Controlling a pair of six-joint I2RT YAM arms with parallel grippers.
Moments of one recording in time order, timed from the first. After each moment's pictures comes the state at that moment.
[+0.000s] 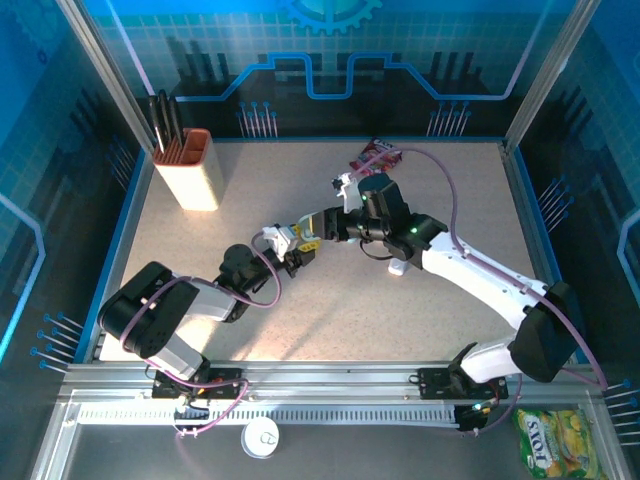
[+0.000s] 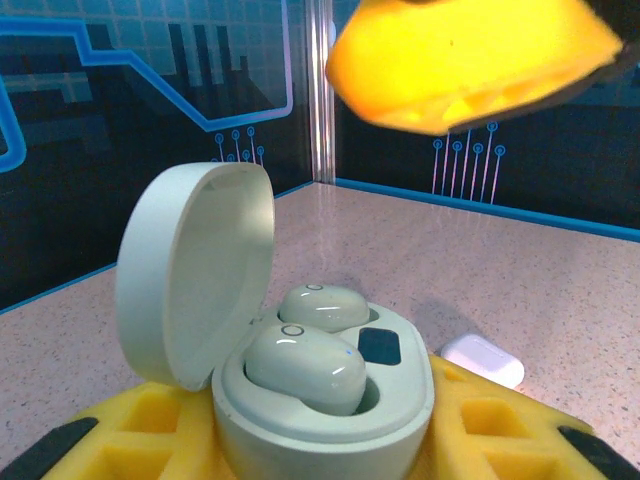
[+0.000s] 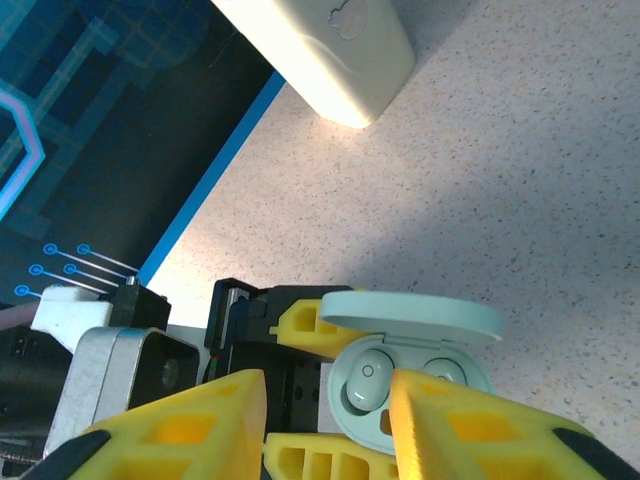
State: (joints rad) left arm -0.50 1.57 0.34 1.28 0.37 0.03; right arm 0.70 1.41 1.17 -0.28 -0.29 0.49
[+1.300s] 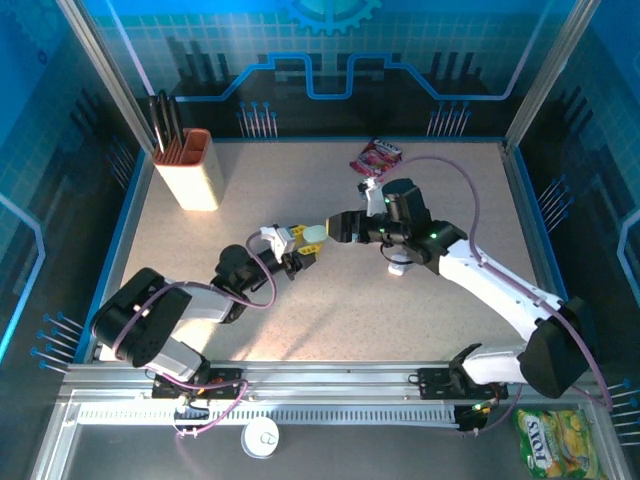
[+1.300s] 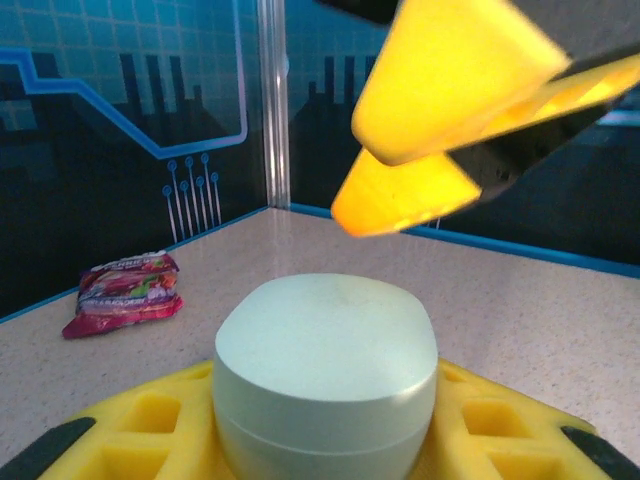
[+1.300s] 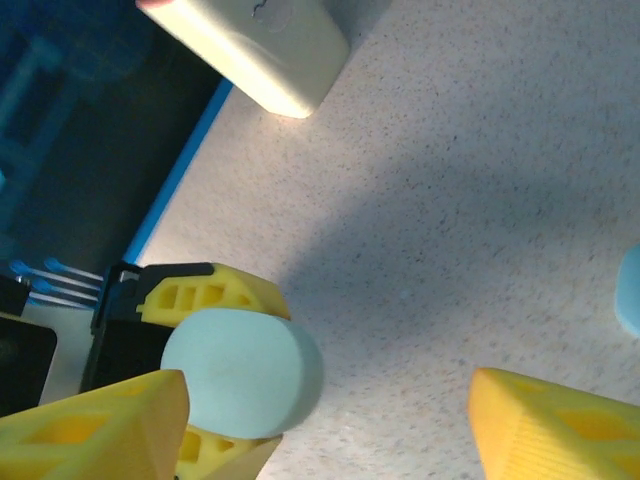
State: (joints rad) left arm -0.50 1.50 0.35 1.28 0.47 -0.04; right arm 0.57 1.29 1.01 -0.25 -0.36 0.56
